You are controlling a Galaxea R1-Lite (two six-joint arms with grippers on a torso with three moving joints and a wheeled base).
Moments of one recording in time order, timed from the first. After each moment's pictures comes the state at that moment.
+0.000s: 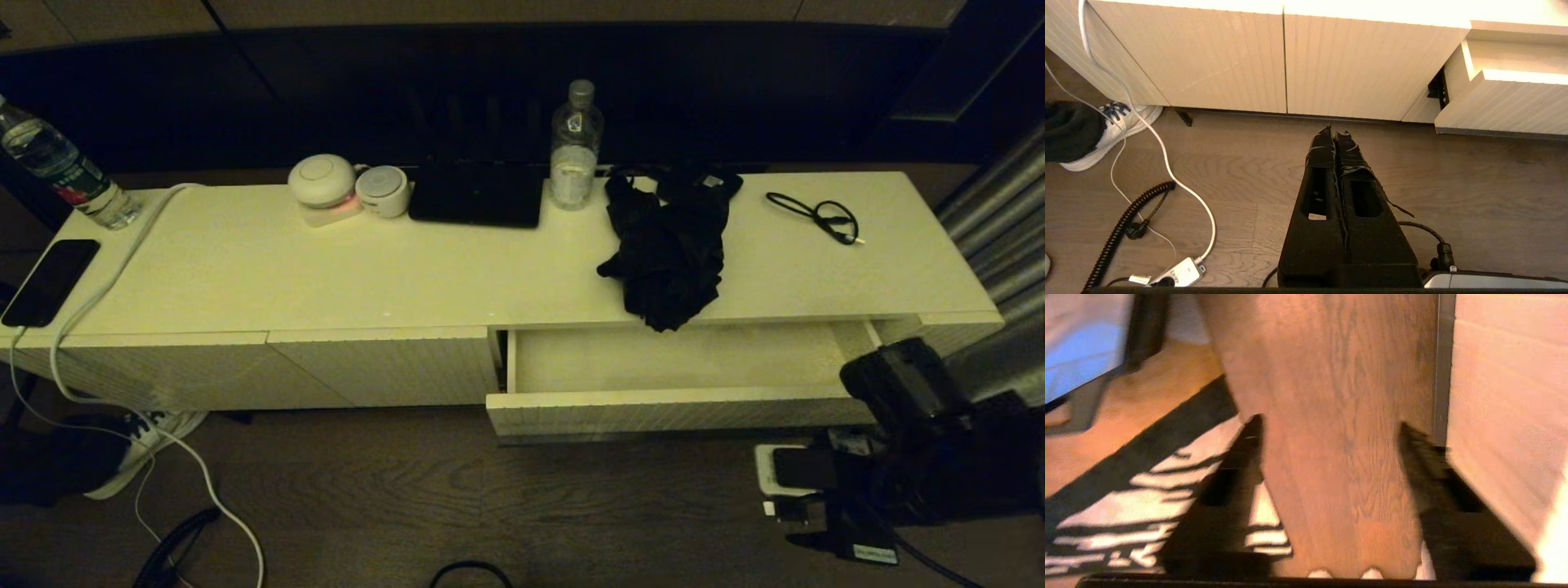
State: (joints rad) left arm 0.00 0.00 0.00 -0.04 0.02 -0.09; right arm 0.28 1.62 -0.73 0.13 0.03 -1.10
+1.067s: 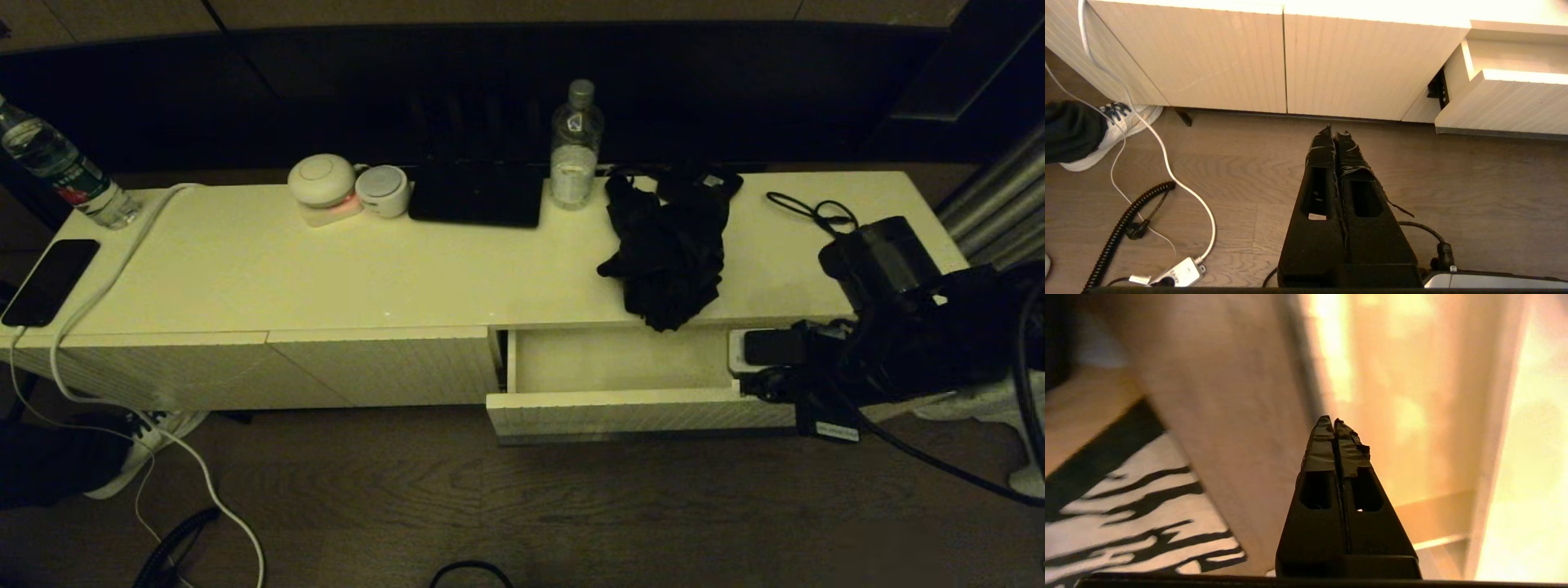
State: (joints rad) left arm 0.00 0.00 0.00 -0.04 0.02 -0.09; right arm 0.29 1.72 -1.17 0.31 -0.05 -1.08
